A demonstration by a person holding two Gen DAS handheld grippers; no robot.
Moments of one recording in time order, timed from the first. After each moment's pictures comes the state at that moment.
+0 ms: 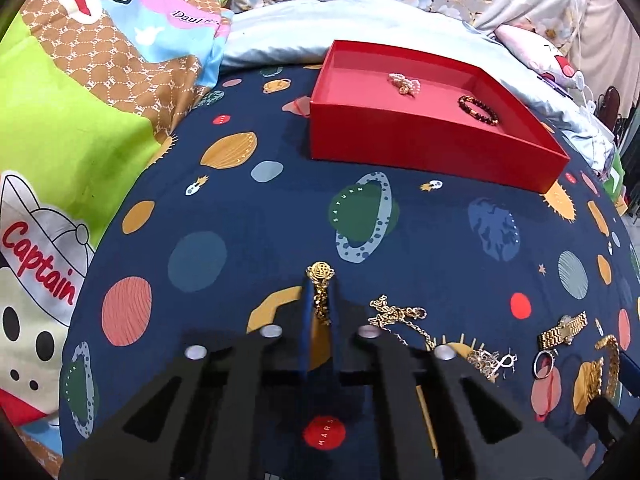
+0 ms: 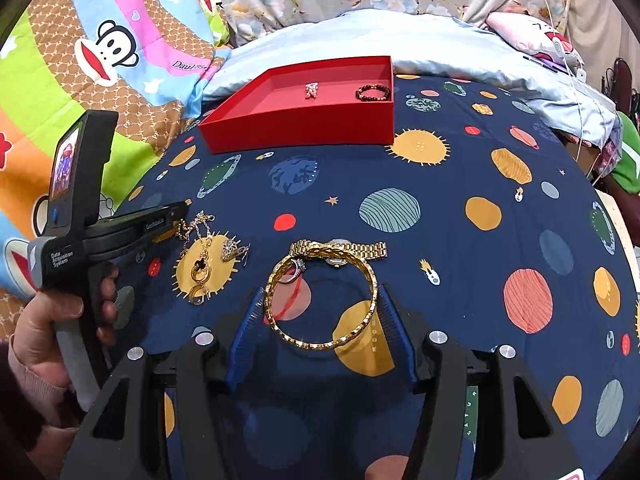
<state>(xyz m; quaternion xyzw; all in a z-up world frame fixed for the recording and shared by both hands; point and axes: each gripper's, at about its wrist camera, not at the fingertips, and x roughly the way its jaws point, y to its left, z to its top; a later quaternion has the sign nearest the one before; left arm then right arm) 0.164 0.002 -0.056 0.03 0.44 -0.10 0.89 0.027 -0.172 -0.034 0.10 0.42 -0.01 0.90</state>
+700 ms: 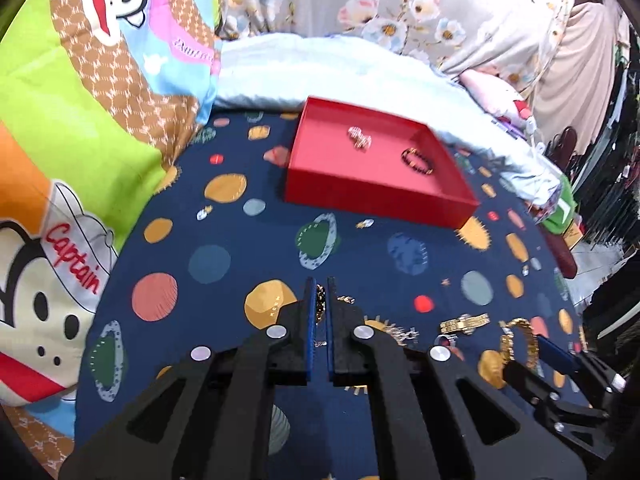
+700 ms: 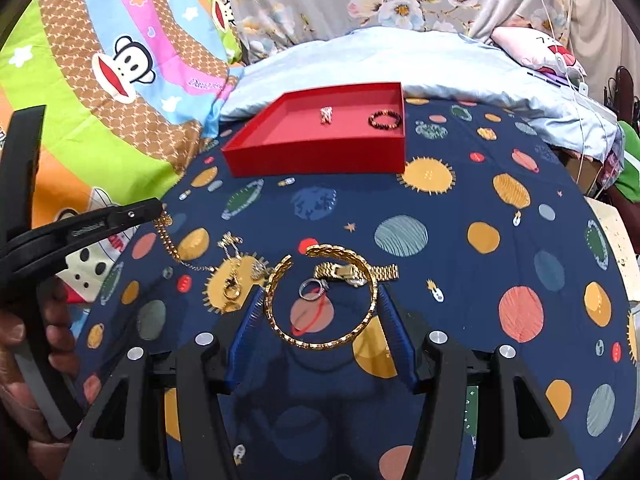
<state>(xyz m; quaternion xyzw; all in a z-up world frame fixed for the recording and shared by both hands) 0.112 0.029 0.023 -0.03 0.40 -0.17 0.90 0.017 -0.165 -0.003 0.10 0.39 0.00 0.92</state>
